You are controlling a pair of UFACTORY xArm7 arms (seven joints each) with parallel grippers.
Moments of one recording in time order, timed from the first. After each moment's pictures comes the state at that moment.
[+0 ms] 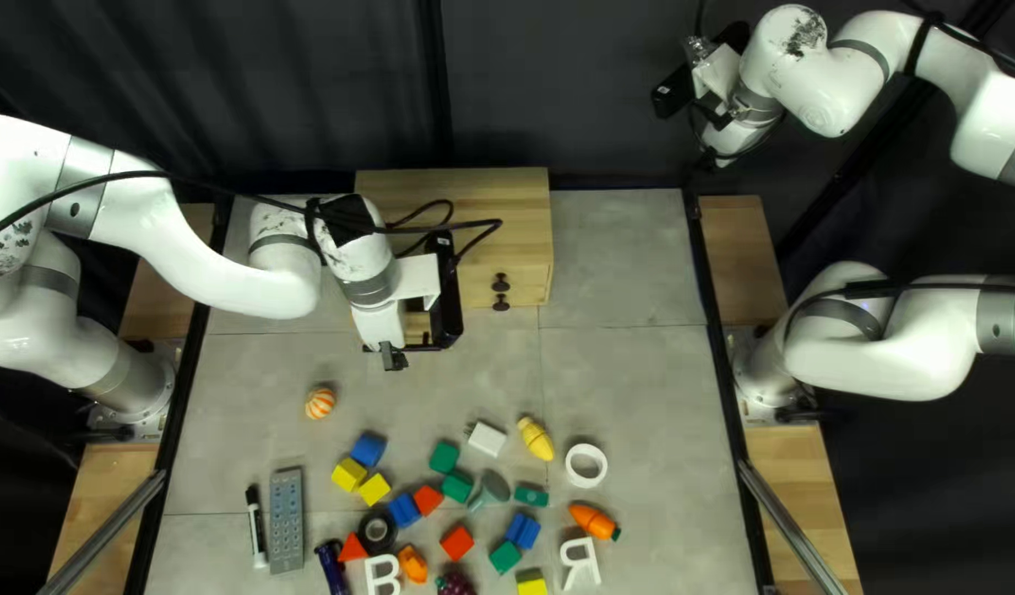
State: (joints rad) left arm 0.18 0.03 -0.12 0.91 -0.12 0.85 0.03; right arm -0.62 -0.82 -0.36 0.53 -0.51 1.25 0.17
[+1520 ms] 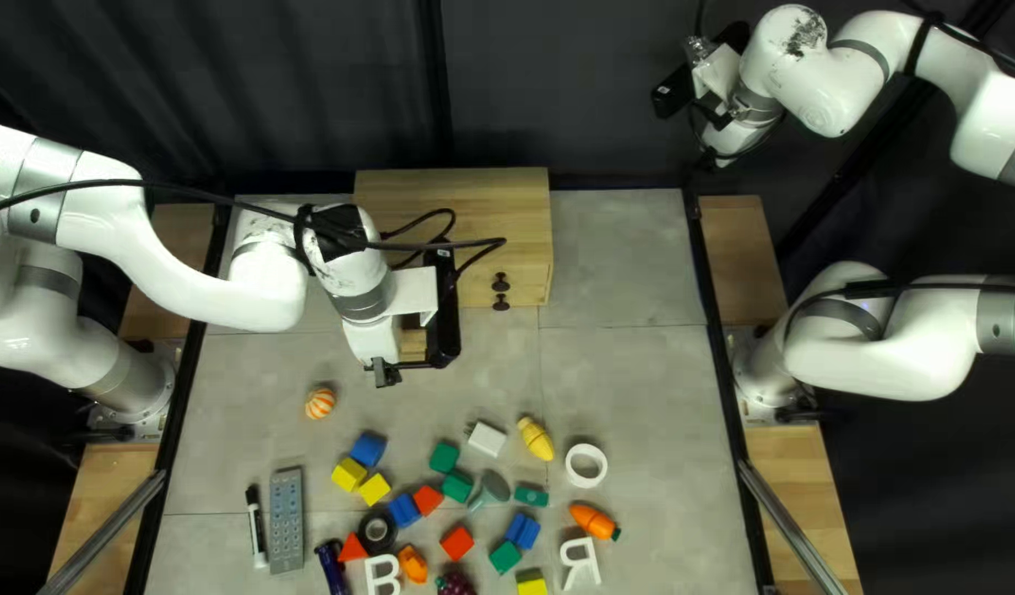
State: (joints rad) left arm 0.14 -0.02 -0.16 0.99 -0.05 0.98 -0.06; right arm -0.62 -0.82 -0.36 0.53 -0.51 1.25 0.17
